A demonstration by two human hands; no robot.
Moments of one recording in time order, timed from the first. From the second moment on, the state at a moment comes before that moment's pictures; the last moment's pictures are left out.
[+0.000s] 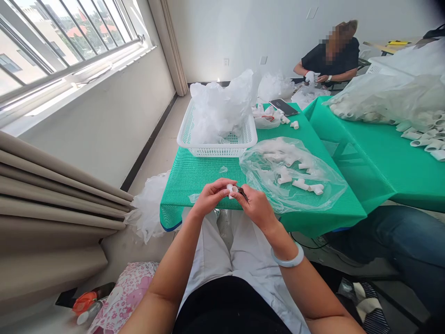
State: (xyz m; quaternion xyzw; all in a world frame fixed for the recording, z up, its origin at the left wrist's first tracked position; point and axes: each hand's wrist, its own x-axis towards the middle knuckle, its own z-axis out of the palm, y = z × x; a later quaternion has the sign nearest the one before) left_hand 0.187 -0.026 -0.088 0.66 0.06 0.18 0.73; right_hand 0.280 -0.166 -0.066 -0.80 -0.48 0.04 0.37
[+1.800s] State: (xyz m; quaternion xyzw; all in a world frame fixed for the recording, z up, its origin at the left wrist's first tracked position) left_hand 0.185 -0.033 -0.083 0.61 0.04 0.23 0.76; right_hand 0.264 -0.167 -0.062 -0.82 -0.40 0.08 0.41
